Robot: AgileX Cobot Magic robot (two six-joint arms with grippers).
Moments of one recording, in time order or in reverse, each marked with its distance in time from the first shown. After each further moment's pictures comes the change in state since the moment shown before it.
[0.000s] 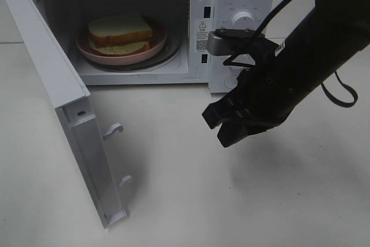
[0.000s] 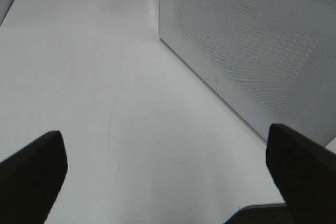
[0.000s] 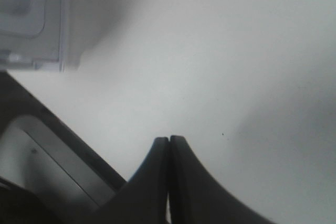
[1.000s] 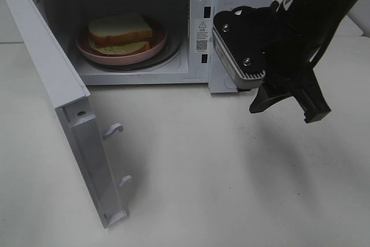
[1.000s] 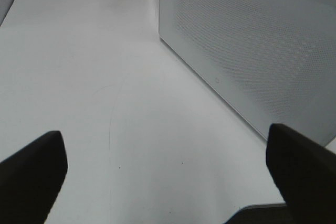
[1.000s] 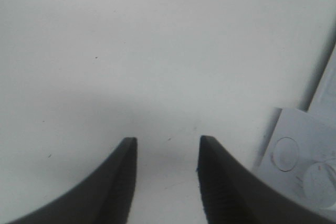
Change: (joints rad) left arm 0.000 0.000 0.000 0.000 0.000 0.000; right arm 0.023 -0.008 -0.208 -0.375 0.182 -1.049
